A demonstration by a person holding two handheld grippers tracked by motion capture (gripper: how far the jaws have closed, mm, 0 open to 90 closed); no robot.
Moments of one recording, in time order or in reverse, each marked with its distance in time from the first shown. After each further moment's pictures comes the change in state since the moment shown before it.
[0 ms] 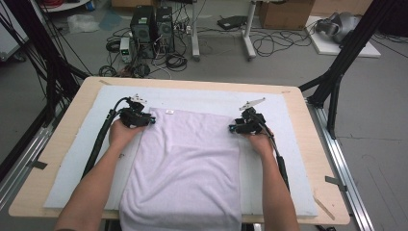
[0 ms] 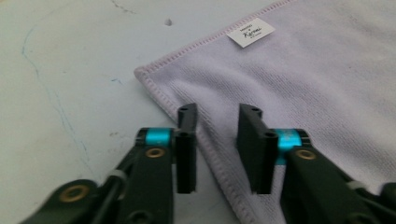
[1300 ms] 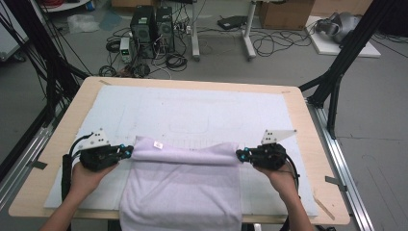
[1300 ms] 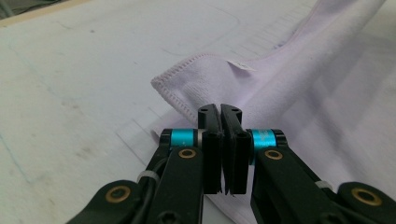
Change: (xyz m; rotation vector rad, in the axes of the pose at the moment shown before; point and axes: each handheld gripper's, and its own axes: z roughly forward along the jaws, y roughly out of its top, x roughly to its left) left arm -0.079 -0.101 -0.144 -0.238 -0.149 0.090; right arm 0.096 -0.064 -0.112 -0.216 0.286 -0.066
